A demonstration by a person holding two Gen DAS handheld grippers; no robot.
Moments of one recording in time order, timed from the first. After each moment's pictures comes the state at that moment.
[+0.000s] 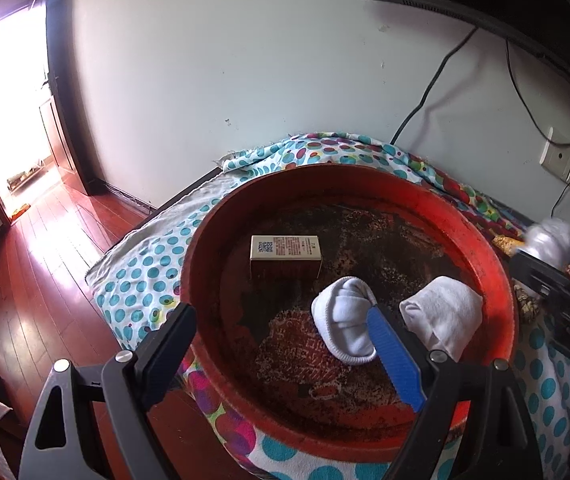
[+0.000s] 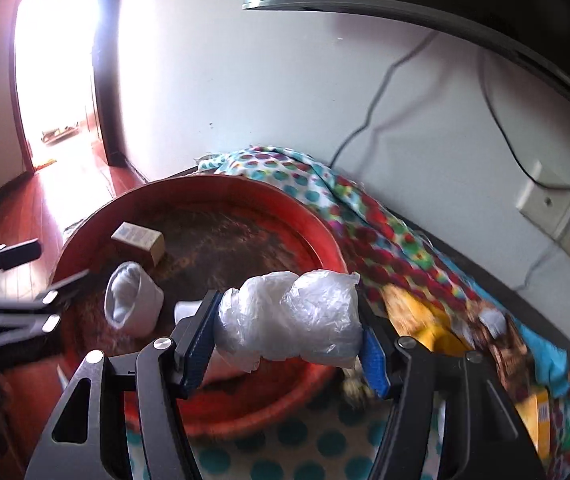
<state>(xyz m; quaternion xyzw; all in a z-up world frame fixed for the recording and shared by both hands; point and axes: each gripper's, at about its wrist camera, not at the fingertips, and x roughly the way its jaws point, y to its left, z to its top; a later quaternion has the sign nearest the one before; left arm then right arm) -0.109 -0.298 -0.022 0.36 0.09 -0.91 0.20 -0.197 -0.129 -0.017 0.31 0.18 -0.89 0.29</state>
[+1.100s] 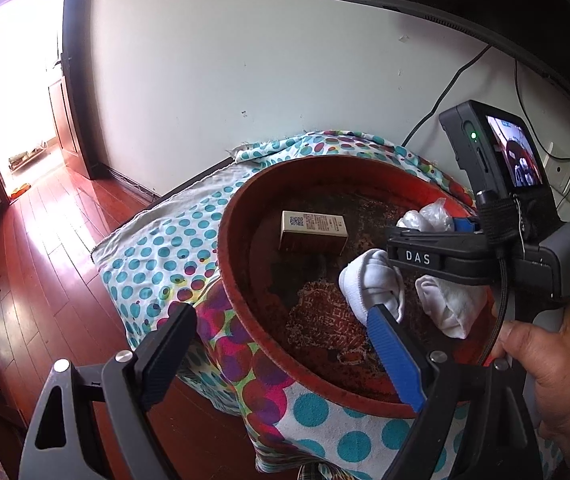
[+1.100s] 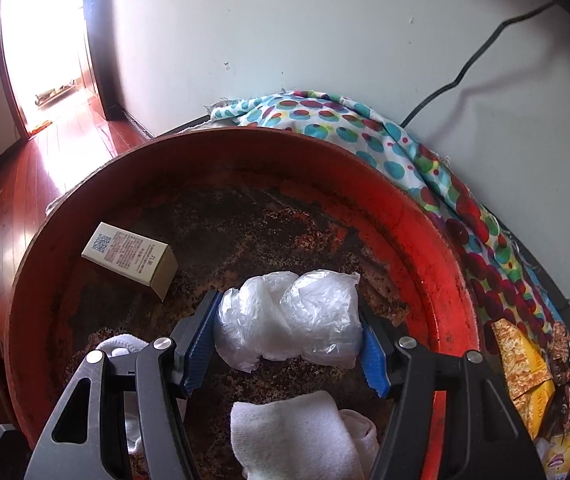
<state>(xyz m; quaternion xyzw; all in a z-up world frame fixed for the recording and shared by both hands) -0.074 -0.314 -0.028 0.36 0.12 -0.90 0.21 -0.243 -0.236 -0.080 0.41 0.21 -0.84 0.28</state>
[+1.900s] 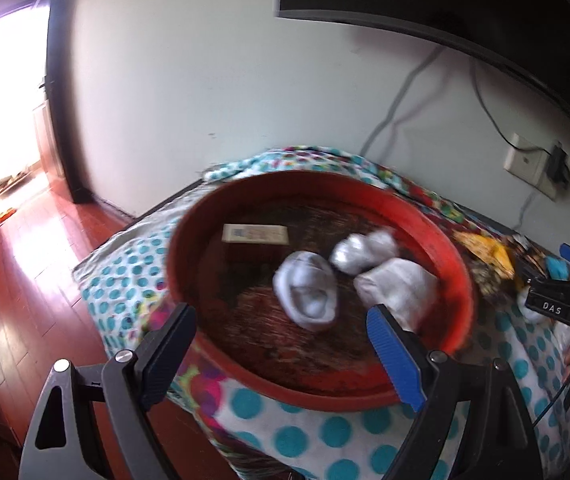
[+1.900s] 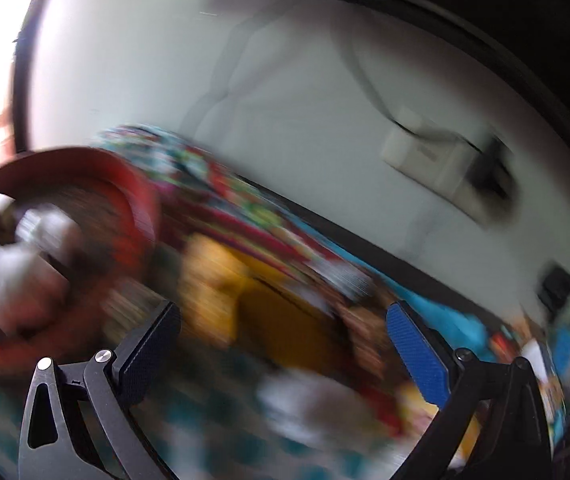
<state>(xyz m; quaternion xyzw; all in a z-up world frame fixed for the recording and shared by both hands) -0.075 -0.256 -0.021 0.32 0.09 -0.93 0.17 -0.237 0.000 -0.066 0.28 0.20 -0.93 0.10</state>
